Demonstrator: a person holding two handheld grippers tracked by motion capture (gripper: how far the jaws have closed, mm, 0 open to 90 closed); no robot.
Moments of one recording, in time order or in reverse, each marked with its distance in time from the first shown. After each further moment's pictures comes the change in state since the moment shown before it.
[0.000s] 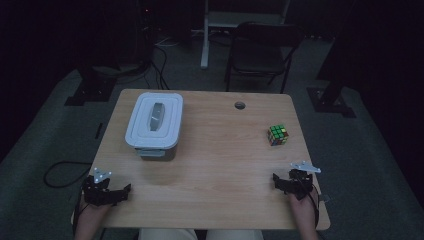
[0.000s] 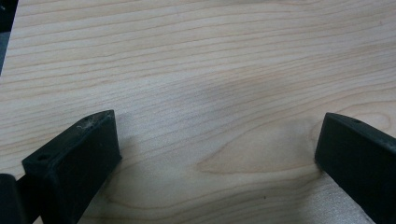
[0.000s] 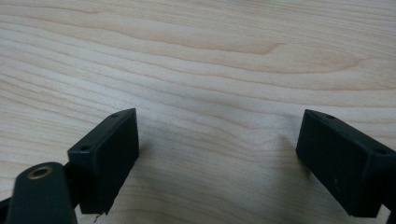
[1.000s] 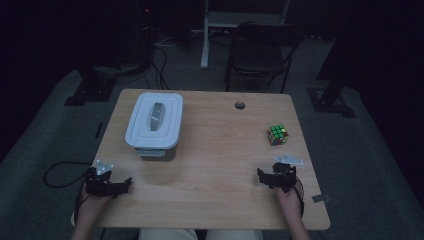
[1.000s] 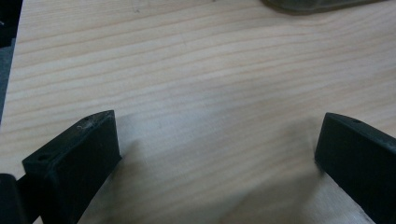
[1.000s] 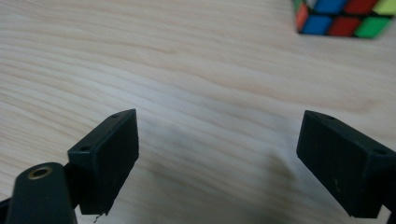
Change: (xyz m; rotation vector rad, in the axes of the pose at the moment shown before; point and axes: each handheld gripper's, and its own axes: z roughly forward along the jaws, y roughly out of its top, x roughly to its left) left arm 0.010 0.020 0.016 -0.005 0.004 0.044; right arm 0.045 0.028 0.015 -0.016 0.075 -0.043
